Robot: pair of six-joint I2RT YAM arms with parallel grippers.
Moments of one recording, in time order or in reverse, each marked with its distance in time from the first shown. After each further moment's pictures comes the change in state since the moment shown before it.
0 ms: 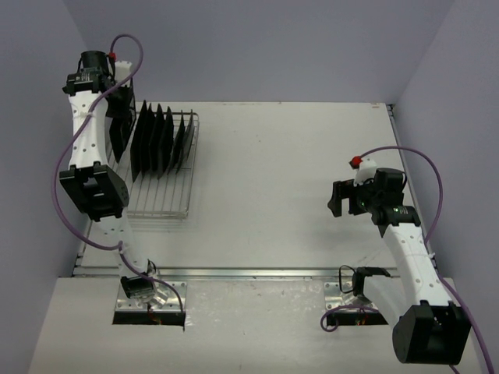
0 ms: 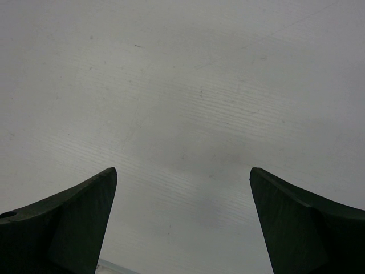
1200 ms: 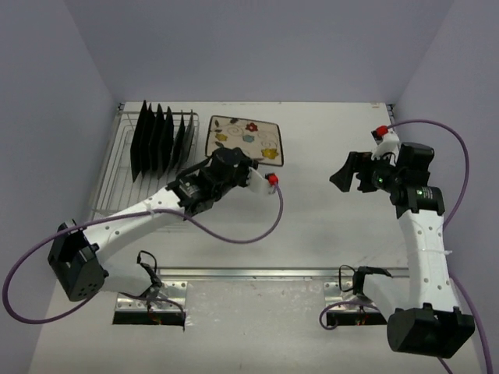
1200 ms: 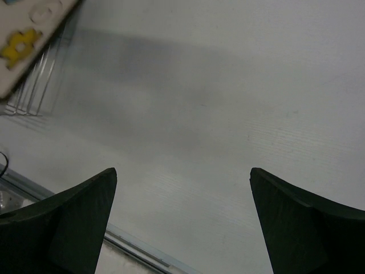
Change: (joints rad) left arm -1.025 -0.698 -1.174 0.970 -0.396 0.981; right arm -0.078 0.059 0.342 -0.188 -0.221 0.167
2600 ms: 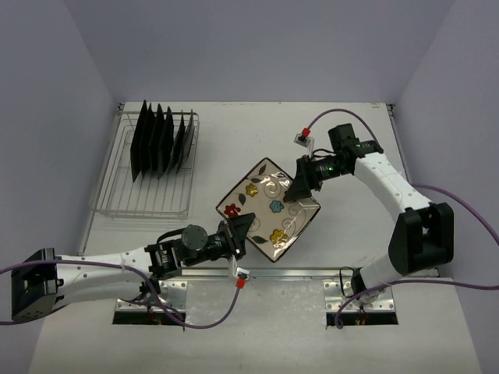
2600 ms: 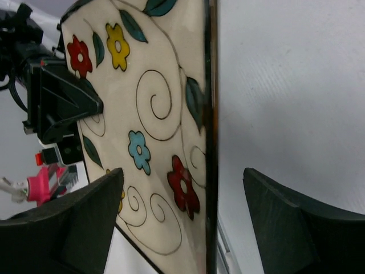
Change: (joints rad) left arm -0.376 -0.469 -0.780 0.558 0.270 0.436; right arm 0.343 0.555 0.218 -0.188 -0.540 -0.283
